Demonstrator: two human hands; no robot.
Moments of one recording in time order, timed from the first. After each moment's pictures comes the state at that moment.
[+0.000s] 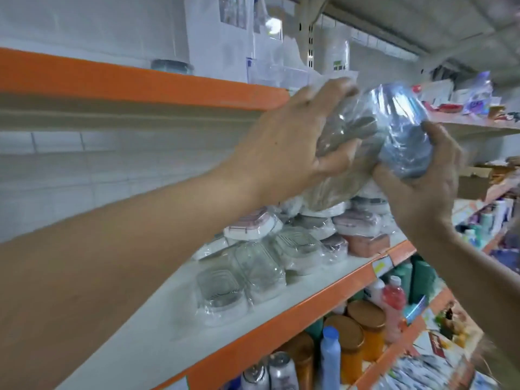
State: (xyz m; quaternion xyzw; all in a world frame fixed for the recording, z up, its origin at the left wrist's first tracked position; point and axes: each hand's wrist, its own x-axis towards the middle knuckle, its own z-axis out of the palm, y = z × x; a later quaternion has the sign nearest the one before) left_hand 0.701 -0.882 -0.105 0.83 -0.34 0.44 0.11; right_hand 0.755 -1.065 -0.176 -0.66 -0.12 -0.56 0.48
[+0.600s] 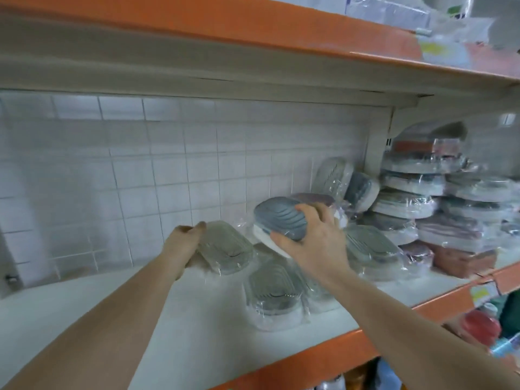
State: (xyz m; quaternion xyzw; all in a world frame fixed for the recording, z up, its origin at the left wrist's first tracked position) left_hand 0.799 -0.657 -0.277 0.75 0.31 0.21 0.55; right_hand 0.837 -0.880 -0.267 -0.89 -0.22 -0.24 0.32
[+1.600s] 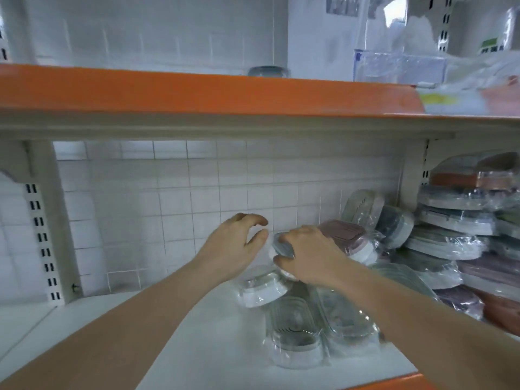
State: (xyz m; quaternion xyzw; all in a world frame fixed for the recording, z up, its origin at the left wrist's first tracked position) left_hand 0.756 -0.726 -0.206 0.93 0.04 0.32 0.16; right_hand 0.834 -0.862 -0.208 -0.90 -0.40 -0.11 0.11
